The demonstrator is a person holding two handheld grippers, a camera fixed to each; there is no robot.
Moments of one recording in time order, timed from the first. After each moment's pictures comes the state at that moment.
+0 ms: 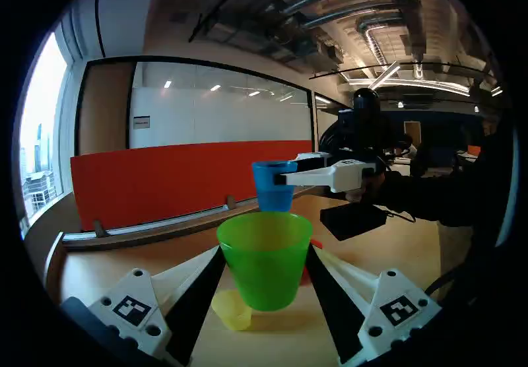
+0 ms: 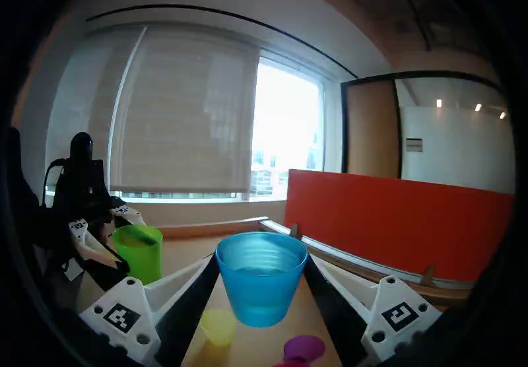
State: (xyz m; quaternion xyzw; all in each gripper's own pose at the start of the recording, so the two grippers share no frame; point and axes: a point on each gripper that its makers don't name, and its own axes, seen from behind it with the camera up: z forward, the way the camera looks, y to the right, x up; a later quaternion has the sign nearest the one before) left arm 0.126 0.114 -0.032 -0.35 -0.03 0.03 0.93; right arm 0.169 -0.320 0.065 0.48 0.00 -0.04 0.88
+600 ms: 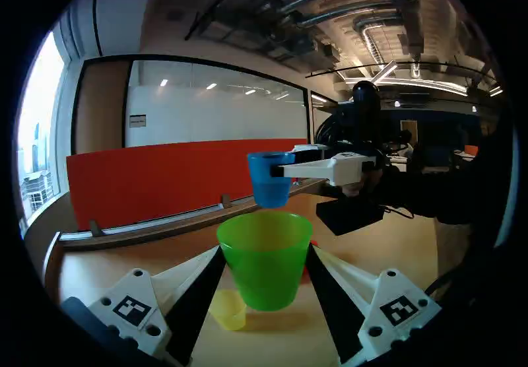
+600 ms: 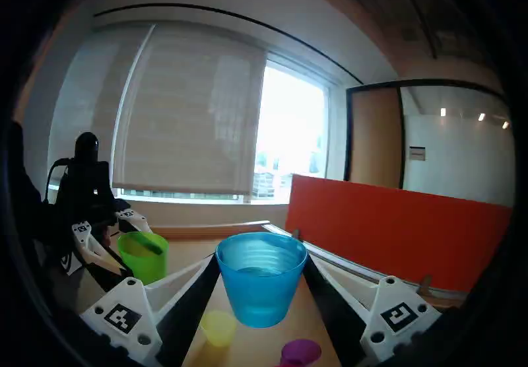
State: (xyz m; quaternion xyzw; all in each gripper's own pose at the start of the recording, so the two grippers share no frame) left arm 0.125 0.122 -0.035 -0.36 -0.03 0.03 0.93; right arm 0.182 -0.320 0.058 0.48 0.01 -0.06 0.87
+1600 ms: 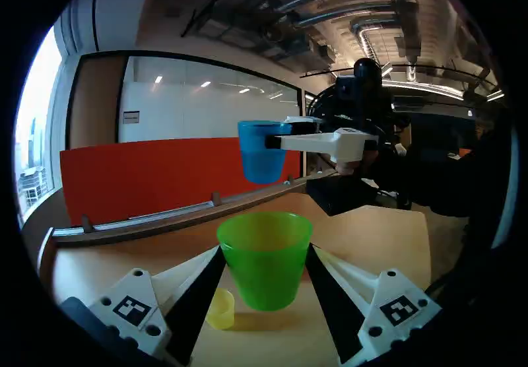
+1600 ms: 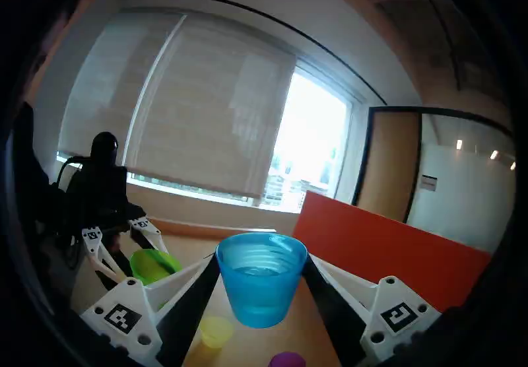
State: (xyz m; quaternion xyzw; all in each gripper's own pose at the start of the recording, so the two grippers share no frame) left arm 0.119 0.134 -0.043 -0.38 -0.04 0.02 0.92; right arm 0.221 -0.331 0.032 0.51 0.05 -0.13 0.85
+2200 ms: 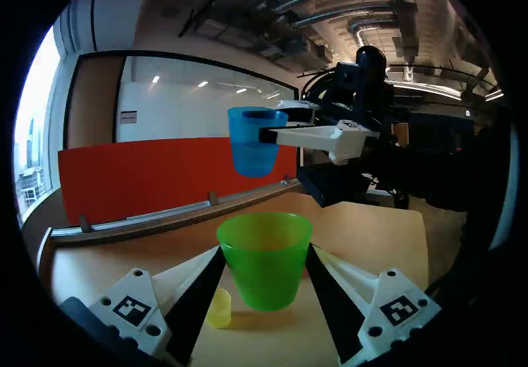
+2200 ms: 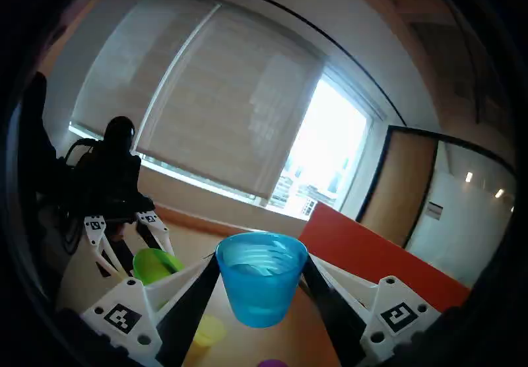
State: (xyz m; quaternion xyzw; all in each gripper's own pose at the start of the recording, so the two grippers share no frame) left arm 0.117 0.137 -0.048 -0.39 -0.04 0.02 0.92; right arm 0.232 -0.349 0.018 0.53 0.08 -0.20 0.82
